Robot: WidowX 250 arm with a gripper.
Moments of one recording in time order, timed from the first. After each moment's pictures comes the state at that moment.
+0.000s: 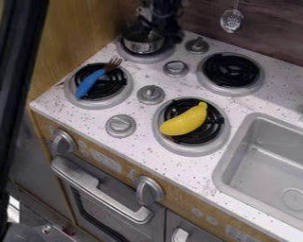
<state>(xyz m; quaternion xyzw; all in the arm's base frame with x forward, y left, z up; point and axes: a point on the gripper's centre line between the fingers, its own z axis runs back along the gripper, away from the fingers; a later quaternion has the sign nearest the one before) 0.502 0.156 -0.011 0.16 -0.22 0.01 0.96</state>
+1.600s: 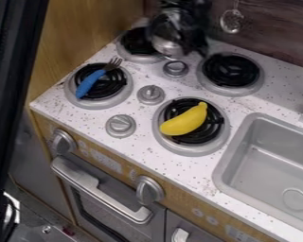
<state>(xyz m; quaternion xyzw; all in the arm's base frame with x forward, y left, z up) 0.494 0.060 0.003 0.16 -0.25 -0.18 0.94</state>
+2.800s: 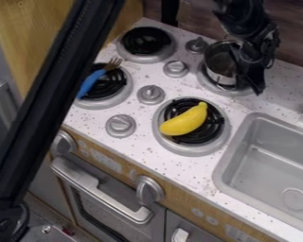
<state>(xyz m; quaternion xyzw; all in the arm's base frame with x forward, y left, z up) 0.502 -0.044 -0.036 0.13 -0.22 -0.29 0.92</state>
